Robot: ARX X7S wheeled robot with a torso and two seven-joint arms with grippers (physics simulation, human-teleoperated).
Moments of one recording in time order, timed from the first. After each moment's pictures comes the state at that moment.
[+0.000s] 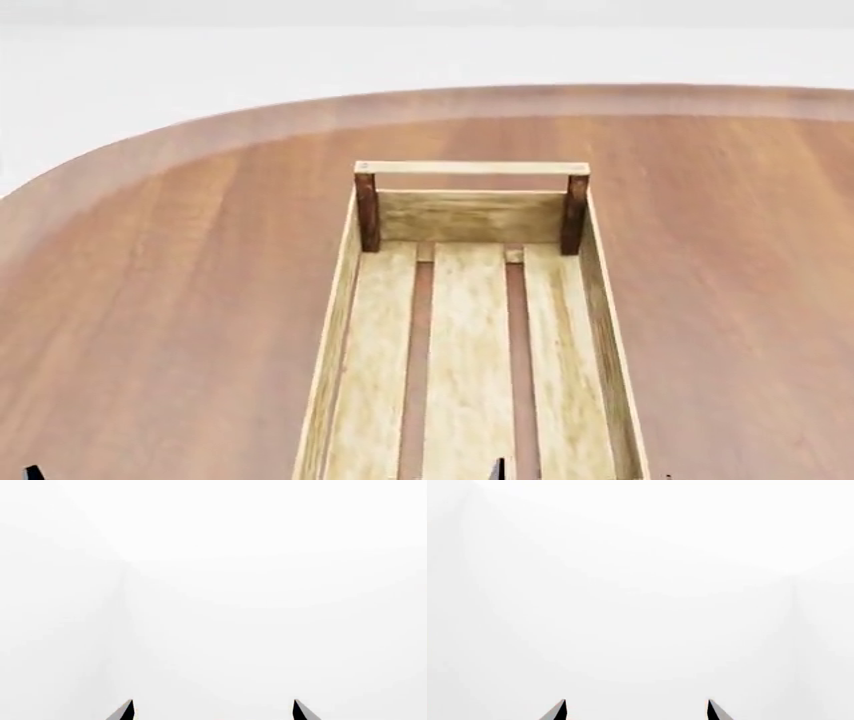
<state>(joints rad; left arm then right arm) 0.19 -0.21 0.17 0.07 0.14 0.86 -0.48 -0.18 0.21 -0.26 -0.22 -0.36 -0.50 0.58</state>
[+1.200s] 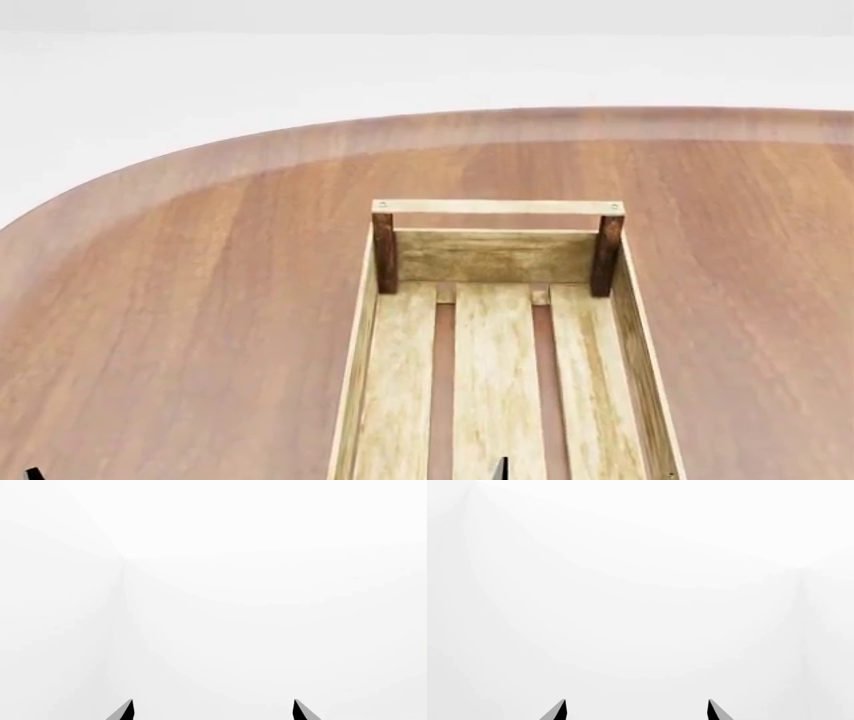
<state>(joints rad) 0.18 -0.23 0.20 0.07 0.15 0.86 -0.52 -0.17 0.24 -0.29 -0.23 -0.32 -0.49 0.60</state>
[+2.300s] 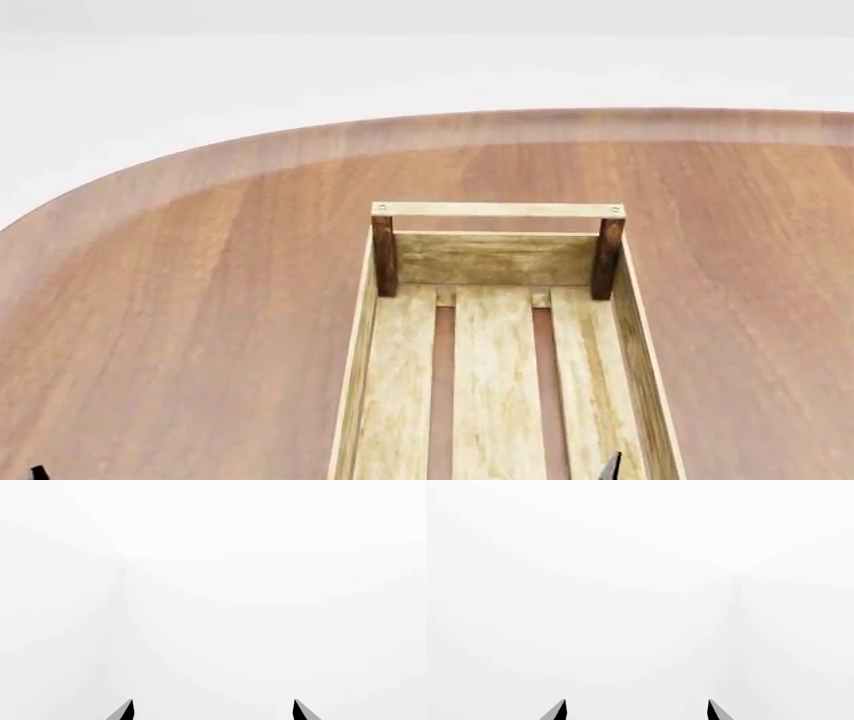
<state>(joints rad) 0.18 -0.25 0.22 0.08 0.15 0.85 -0.55 -0.22 0.23 -0.20 -0.32 -0.35 -0.42 0.72</state>
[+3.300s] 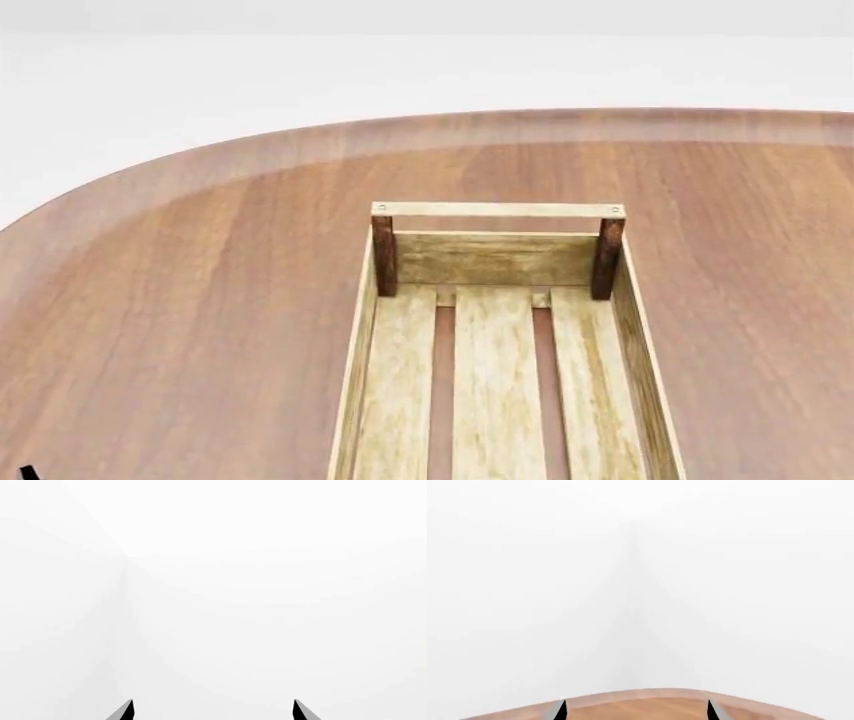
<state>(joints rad) 0.18 -0.28 0.23 0.10 0.15 0.83 -0.58 -0.40 0.21 0.07 -0.46 -0.15 -0.24 0.87</state>
